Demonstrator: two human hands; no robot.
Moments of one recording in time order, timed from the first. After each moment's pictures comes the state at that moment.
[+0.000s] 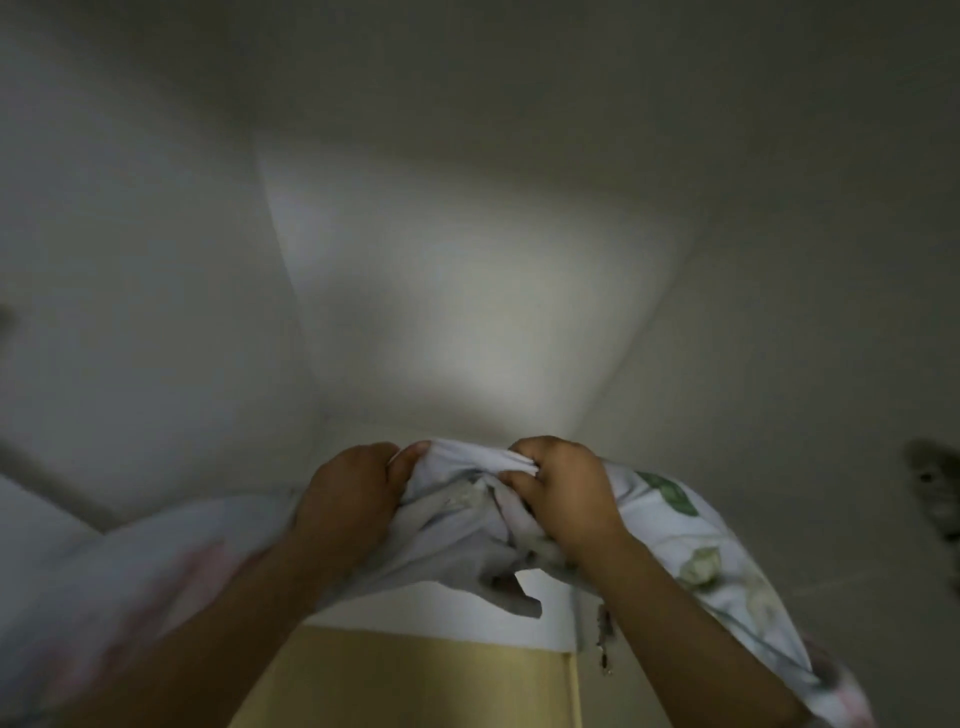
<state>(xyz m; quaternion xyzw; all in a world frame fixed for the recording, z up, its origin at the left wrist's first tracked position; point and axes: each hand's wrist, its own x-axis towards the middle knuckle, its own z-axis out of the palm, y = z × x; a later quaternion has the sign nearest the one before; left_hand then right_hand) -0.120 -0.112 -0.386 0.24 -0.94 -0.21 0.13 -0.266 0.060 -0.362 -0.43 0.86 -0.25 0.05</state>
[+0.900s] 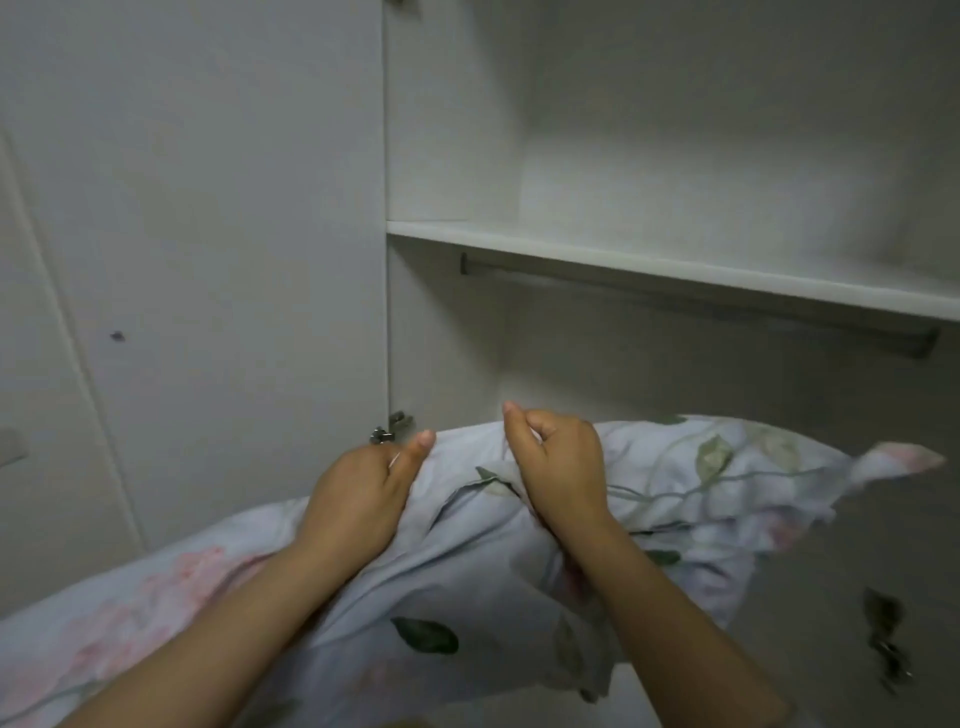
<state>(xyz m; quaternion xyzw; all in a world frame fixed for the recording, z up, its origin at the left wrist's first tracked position) 0.174 0.074 -0.074 0.41 -0.80 -0.19 0.39 -0.009 0.127 -0.069 -0.57 0.64 -0.50 -0.12</state>
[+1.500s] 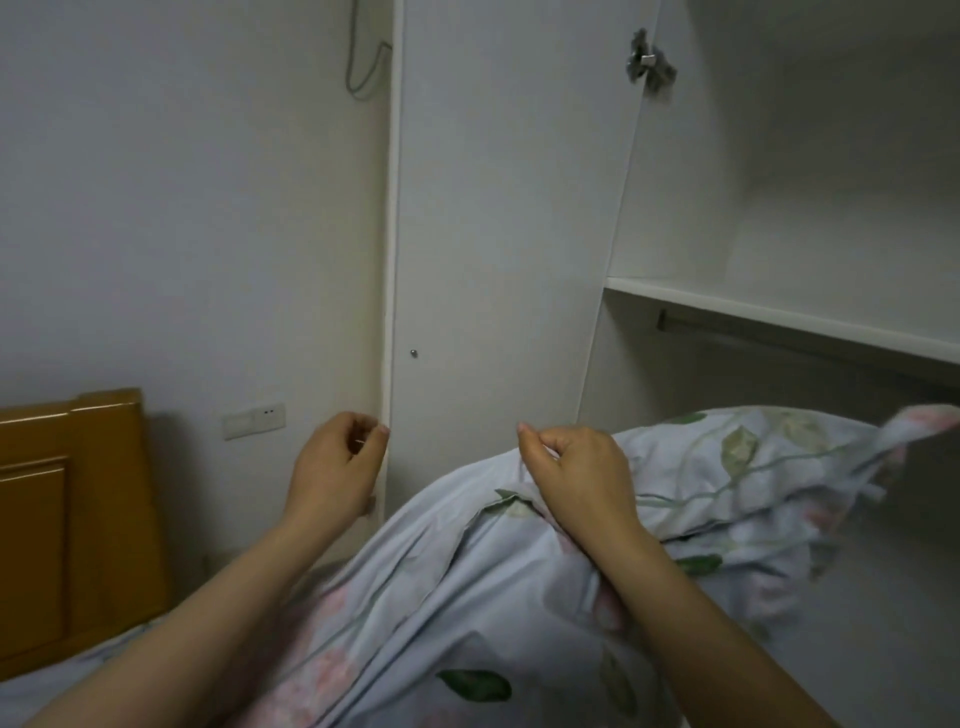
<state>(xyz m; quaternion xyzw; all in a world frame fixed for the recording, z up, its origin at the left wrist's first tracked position) 0.386 0.051 -0.058 0.59 -0.61 -0.11 0.52 0.159 0.070 -0.042 -0.71 0.55 -0.44 -0.10</state>
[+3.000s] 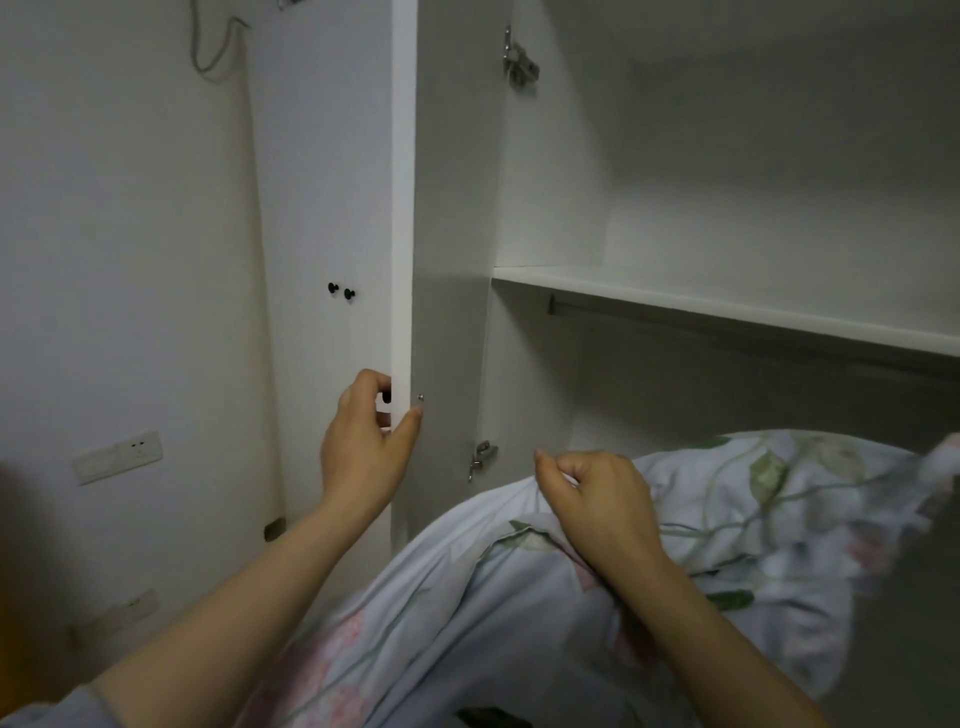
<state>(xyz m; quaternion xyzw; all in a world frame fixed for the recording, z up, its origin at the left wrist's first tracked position) 0.270 0.032 -0.037 0.46 -0.67 -0.16 0.55 0.075 0.134 -0.049 -0.63 0.64 -0.42 -0.12</state>
